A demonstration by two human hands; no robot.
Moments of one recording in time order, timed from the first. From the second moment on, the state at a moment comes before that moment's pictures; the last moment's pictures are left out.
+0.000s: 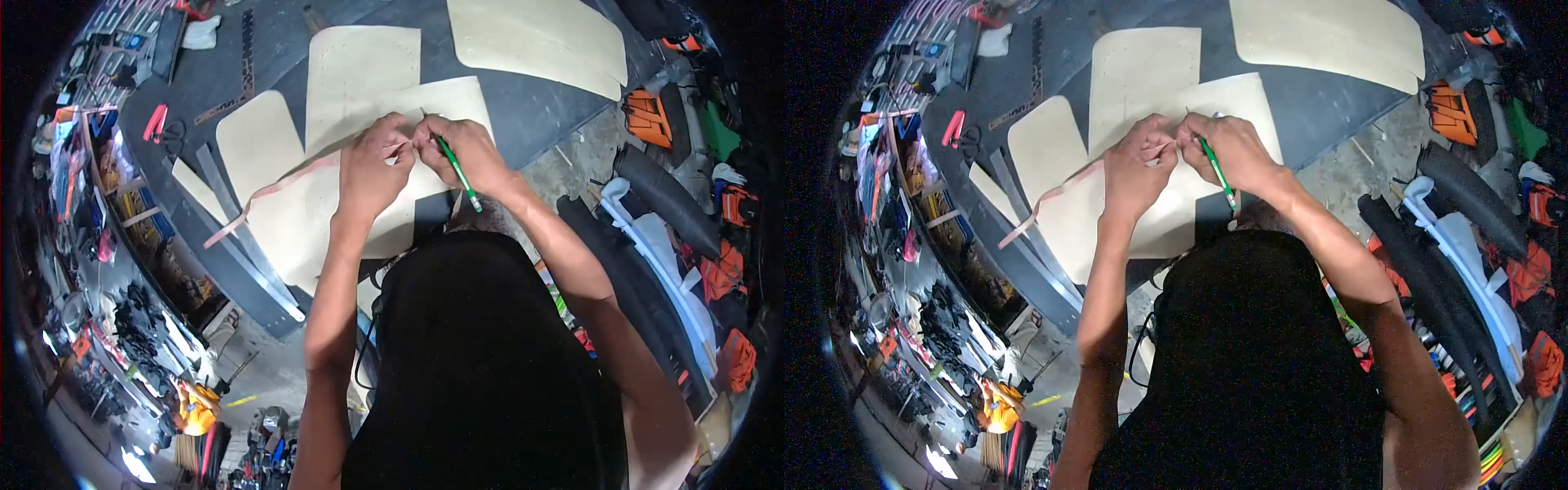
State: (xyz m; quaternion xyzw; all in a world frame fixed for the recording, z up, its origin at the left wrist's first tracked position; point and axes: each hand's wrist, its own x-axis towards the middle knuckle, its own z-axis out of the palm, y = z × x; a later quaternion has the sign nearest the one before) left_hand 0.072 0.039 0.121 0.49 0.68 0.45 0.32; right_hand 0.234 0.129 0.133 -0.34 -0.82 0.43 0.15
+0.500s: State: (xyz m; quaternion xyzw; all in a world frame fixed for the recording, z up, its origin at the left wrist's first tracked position) left_hand 0.149 0.245 0.075 0.45 0.78 0.32 0.30; right_hand 0.412 0.353 0.038 -0.39 -0.59 0.69 0.12
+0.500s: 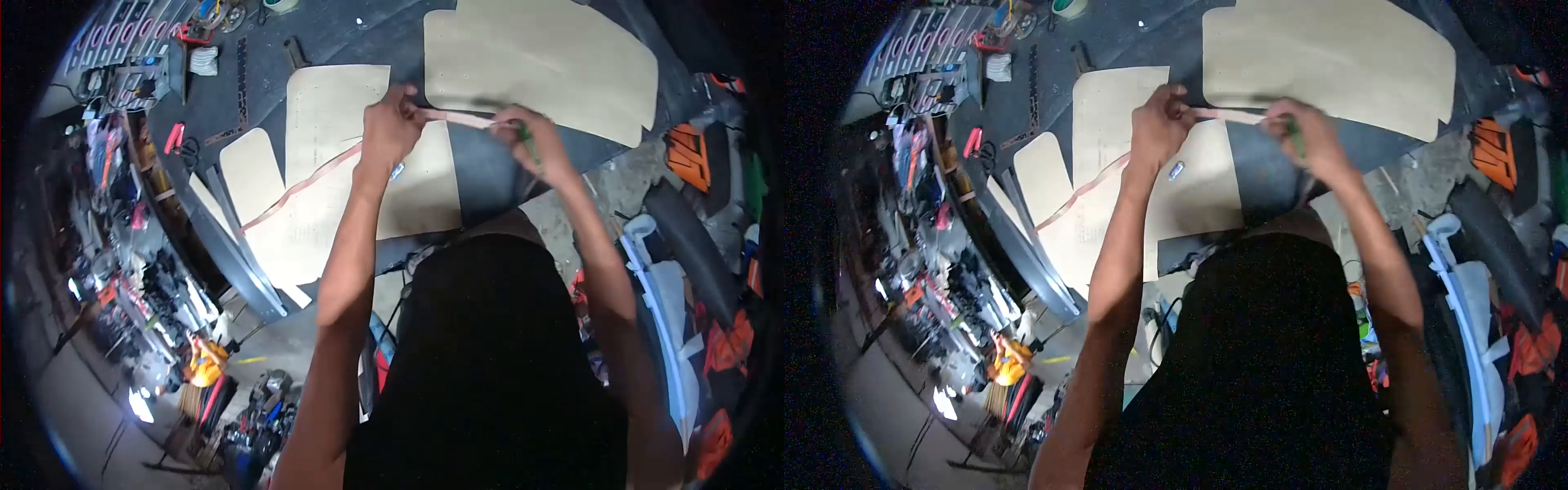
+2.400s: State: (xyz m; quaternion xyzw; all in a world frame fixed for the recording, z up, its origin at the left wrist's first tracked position) left_hand 0.095 0.323 -0.040 0.47 0.80 0.21 0.31; right_hand 0.642 0.511 -0.034 -0.54 -0.57 0.58 0.21
